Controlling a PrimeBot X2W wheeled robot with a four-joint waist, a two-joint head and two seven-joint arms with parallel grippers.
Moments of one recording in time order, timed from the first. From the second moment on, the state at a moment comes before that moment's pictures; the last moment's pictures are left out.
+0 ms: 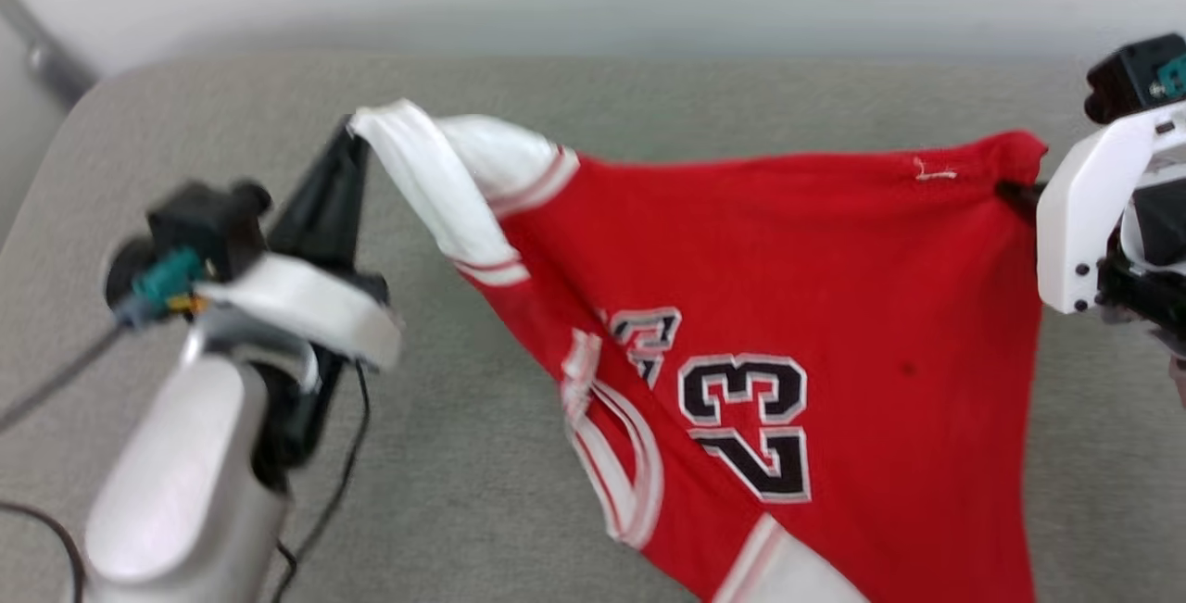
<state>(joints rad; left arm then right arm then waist) -0.44 0.35 -0.29 0.09 -0.46 0.01 -0.08 -0.65 -0.44 0.21 0.25 0.51 0.13 0.84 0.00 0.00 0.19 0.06</state>
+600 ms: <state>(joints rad) -1.23 0.36 -0.29 0.58 -0.38 -0.05 -0.06 -1.05 -0.42 0.16 0.37 0.35 0.13 0.56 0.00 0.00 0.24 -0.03</state>
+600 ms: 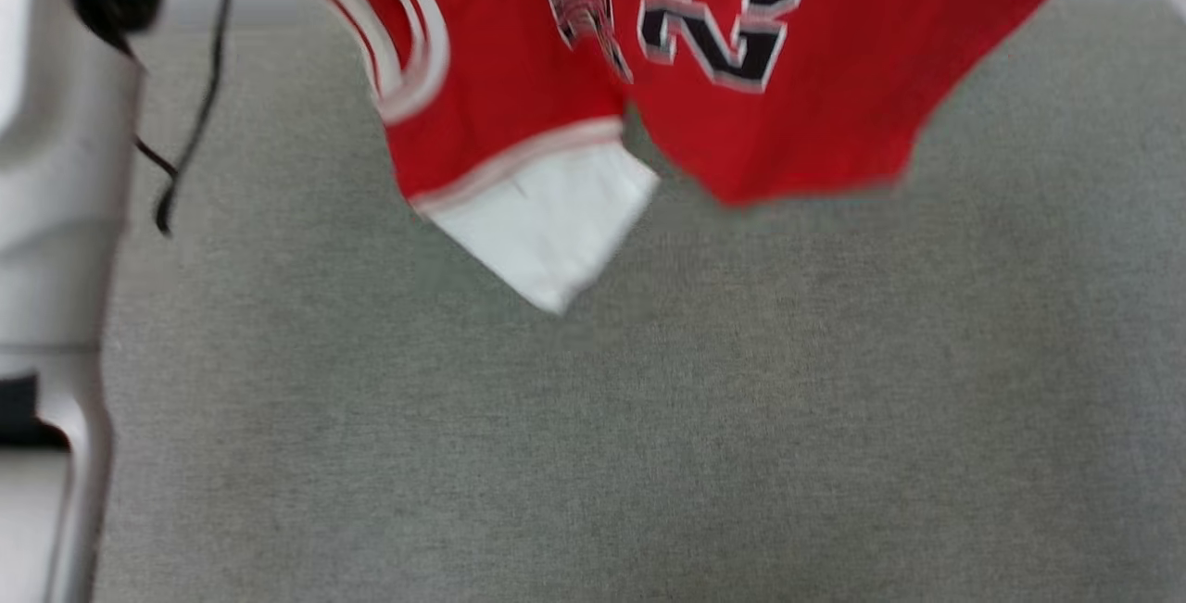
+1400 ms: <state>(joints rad) -1.68 0.45 -0.24 0.78 -0.36 -0.04 -0.15 -1.56 -0.31 0.23 0.58 0.22 0.13 0.17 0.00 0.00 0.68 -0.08</state>
